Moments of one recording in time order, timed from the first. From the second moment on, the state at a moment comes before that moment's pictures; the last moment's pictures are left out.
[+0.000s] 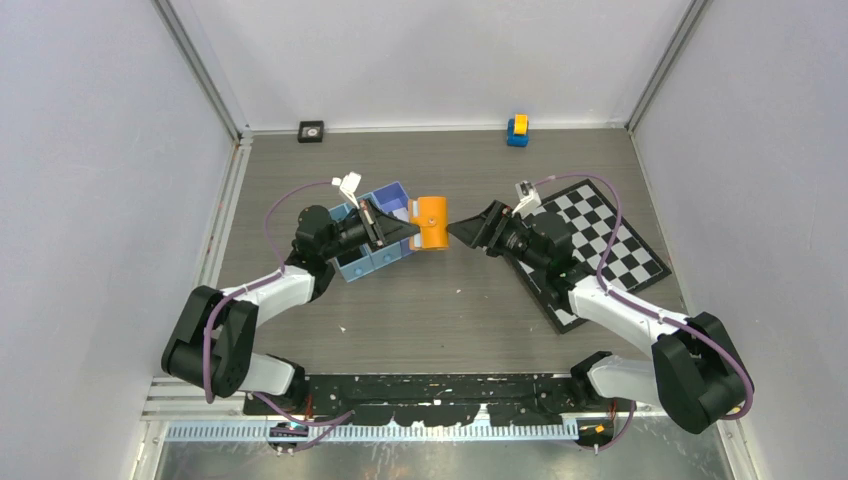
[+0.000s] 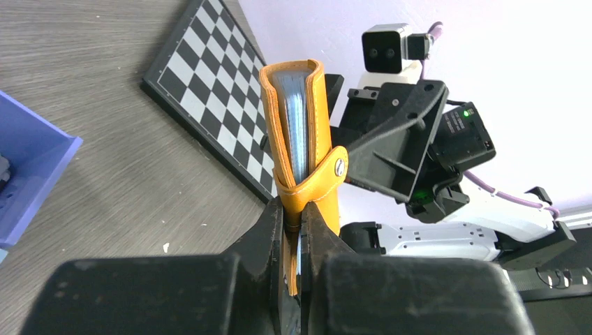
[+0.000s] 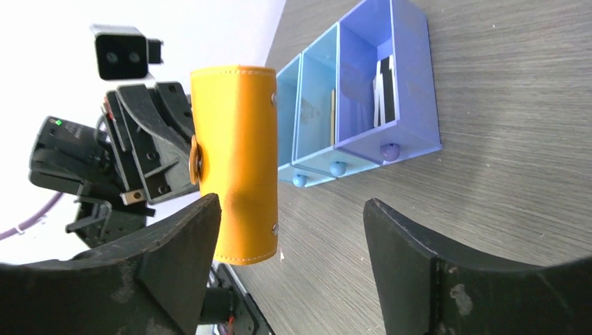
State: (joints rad) left arm -0.36 1.38 0.58 0.80 0.72 -1.04; right arm 0.51 1.20 0.55 0.49 -0.31 0.89
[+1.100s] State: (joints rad) left arm -0.36 1.49 0.56 1.12 0.80 -1.22; right arm 0.46 1.39 0.55 0.91 -0.58 1.12
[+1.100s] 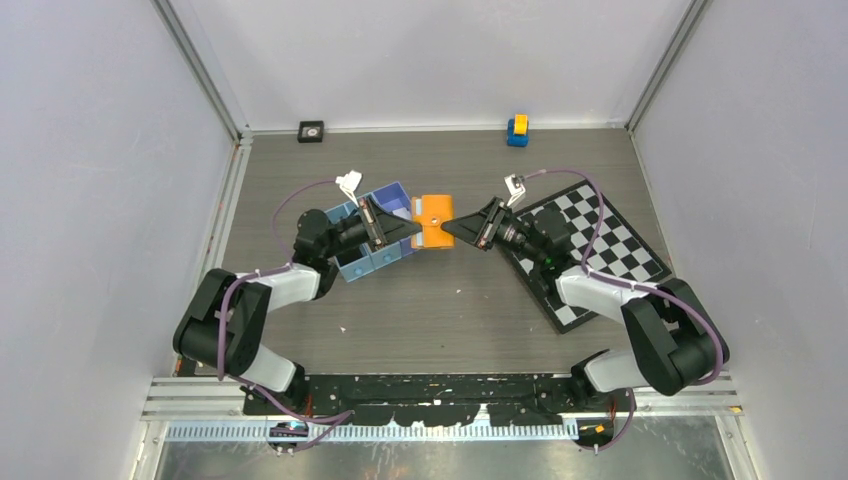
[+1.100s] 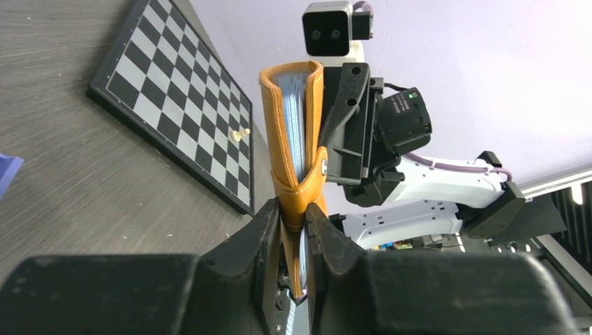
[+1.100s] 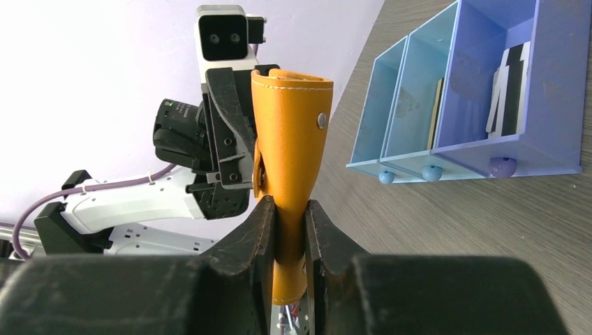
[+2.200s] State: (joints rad) left arm -0.63 1.22 0.80 -0.02 0.20 -0.50; right arm 0.77 1.32 0.80 0.05 -0.06 0.61
